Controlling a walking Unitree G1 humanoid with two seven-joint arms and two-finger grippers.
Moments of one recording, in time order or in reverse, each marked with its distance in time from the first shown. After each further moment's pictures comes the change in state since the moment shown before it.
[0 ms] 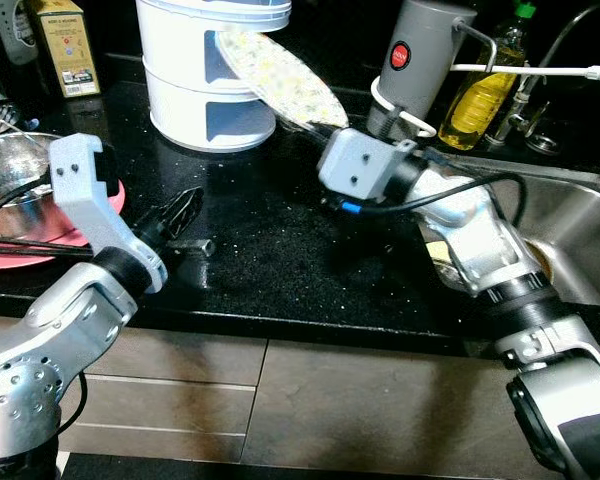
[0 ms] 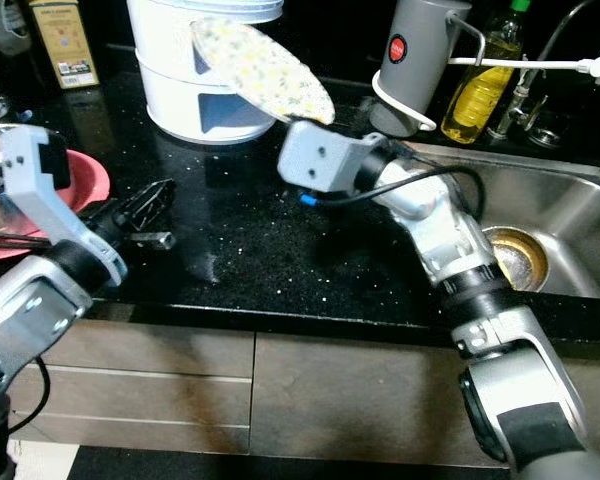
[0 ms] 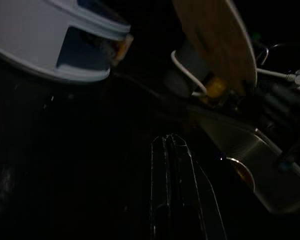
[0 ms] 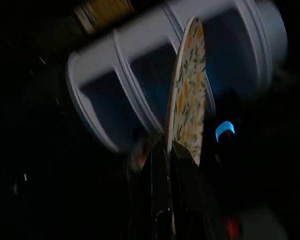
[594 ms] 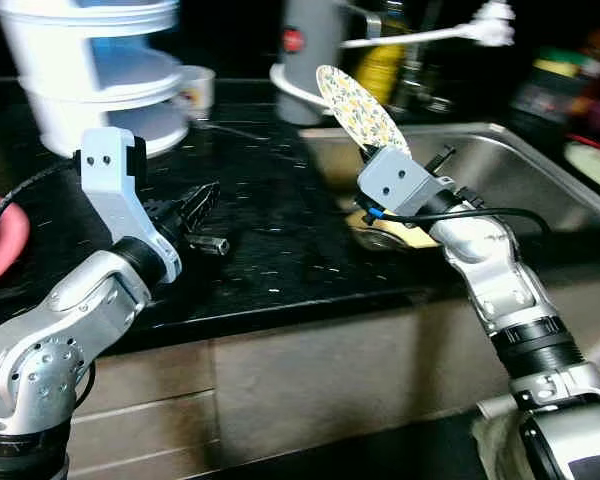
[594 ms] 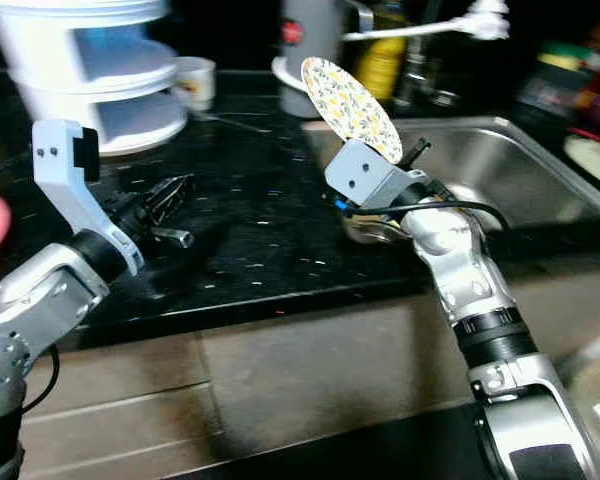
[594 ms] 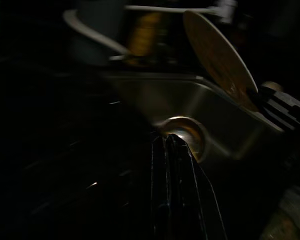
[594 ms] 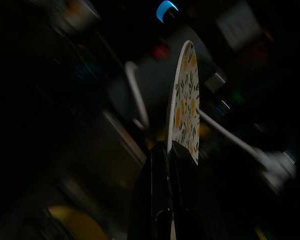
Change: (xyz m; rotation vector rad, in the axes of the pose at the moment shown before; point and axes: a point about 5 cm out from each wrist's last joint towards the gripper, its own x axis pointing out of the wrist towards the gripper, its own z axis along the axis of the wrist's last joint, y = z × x) left arm 0.013 -0.002 -0.006 0.112 0.017 -0.043; right arm -0.021 0.013 -0.025 0.082 0.174 -0.106
